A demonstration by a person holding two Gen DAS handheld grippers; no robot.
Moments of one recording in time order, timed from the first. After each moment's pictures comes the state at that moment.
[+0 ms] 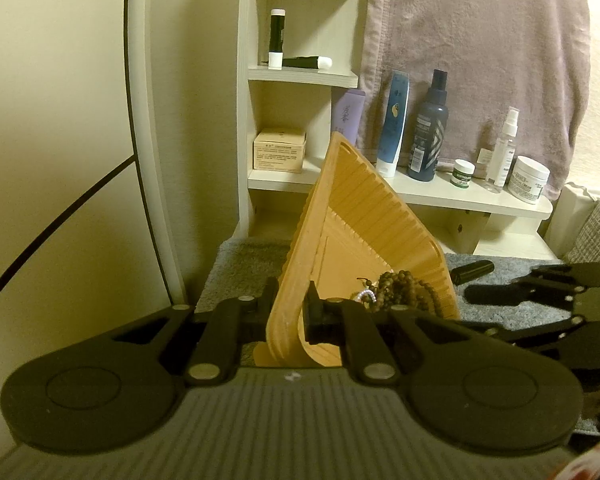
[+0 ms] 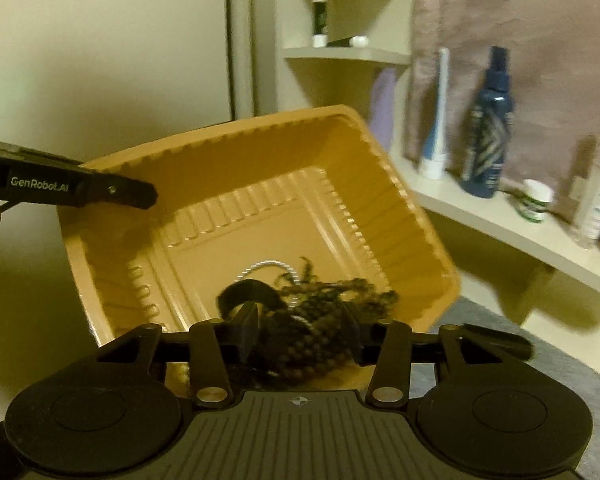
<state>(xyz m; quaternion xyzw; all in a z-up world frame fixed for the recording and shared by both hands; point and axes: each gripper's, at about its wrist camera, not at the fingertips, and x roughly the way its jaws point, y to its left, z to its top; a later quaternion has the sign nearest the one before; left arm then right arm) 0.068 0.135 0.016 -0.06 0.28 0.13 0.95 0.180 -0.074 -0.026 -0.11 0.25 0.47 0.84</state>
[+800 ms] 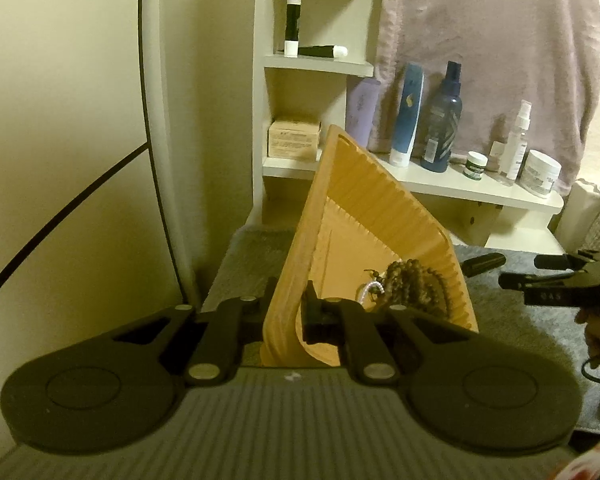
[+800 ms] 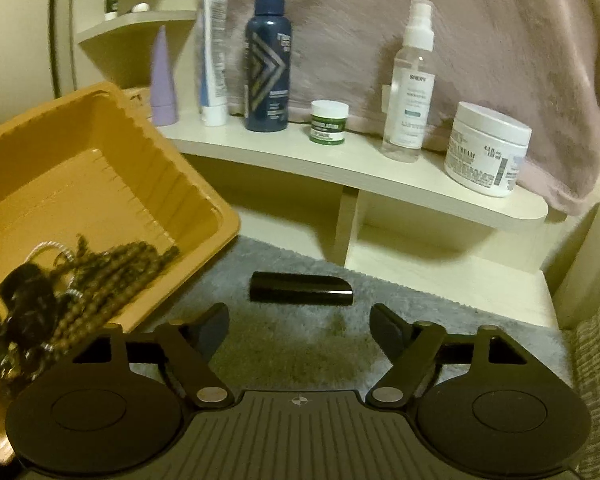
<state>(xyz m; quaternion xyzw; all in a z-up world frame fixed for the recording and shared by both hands) 0.062 0.140 0.010 -0.06 0.29 0.15 0.94 0.262 -0.136 -0.066 -0.08 0.30 0.29 0.91</state>
